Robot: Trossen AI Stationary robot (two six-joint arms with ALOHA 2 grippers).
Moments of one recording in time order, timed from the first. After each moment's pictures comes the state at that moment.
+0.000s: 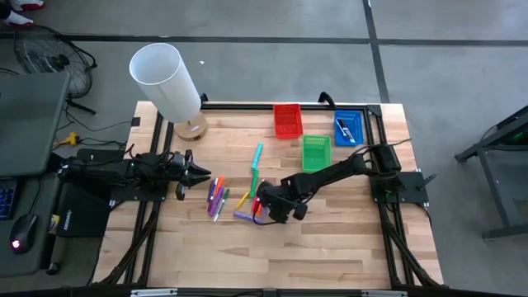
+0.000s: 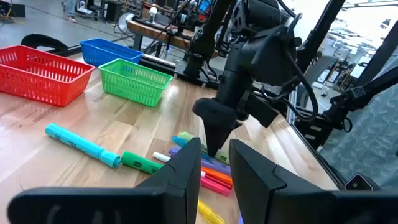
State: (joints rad) left arm -0.06 0.06 0.02 0.00 -0.04 -0.32; right arm 0.19 2.05 1.36 -0.55 0.00 -0.90
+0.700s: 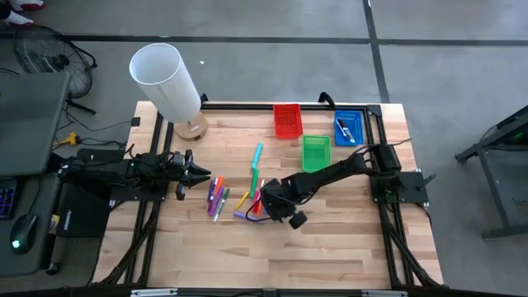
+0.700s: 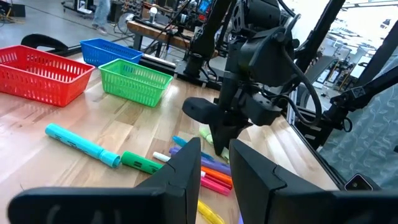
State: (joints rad) left arm -0.06 0.06 0.02 0.00 -0.04 -0.32; right arm 0.18 2.05 1.36 -0.60 -0.10 -0.43
